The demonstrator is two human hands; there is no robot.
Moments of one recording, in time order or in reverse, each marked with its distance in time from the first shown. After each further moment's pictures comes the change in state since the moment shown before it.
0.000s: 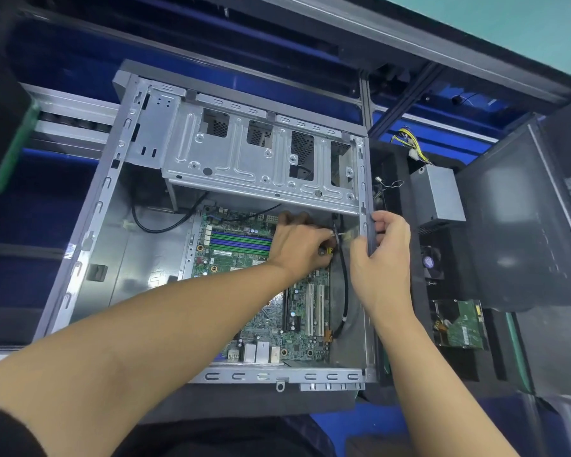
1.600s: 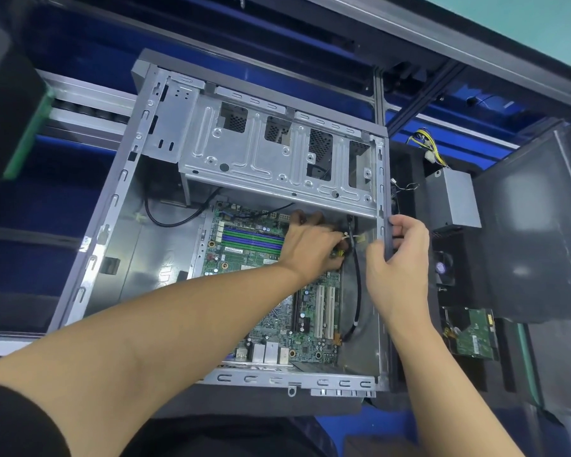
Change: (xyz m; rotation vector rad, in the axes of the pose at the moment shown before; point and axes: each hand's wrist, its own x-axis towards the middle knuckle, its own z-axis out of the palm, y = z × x) left_hand -0.004 0.003 -0.010 0.025 -0.025 0.035; right_hand 0.002 0.006 0.002 -0.004 0.009 -0.021
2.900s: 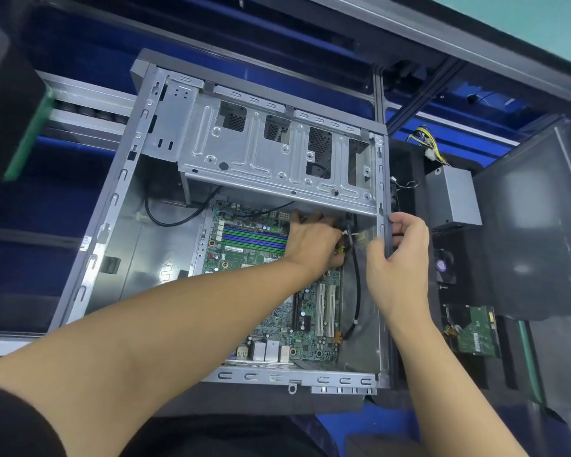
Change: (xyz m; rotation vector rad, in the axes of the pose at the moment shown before) left_hand 0.009 0.005 0.002 0.033 -0.113 -0.100; right_hand 0.000 -0.005 -0.001 0.000 0.000 0.020
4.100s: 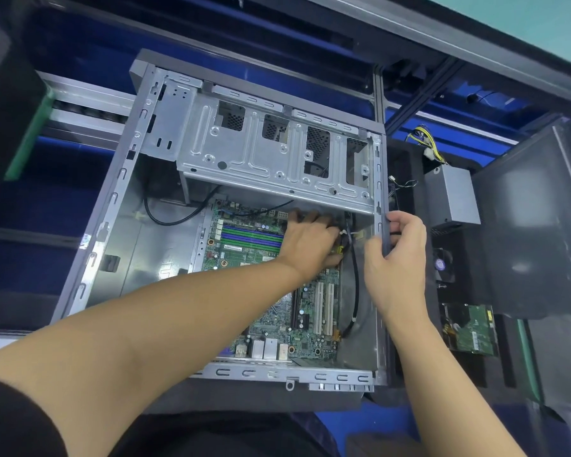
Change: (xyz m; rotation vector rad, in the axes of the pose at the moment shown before) left_hand -0.003 -0.005 0.007 0.083 0.076 0.072; right_hand -0.001 0.003 0.000 0.019 -0.003 -0.003
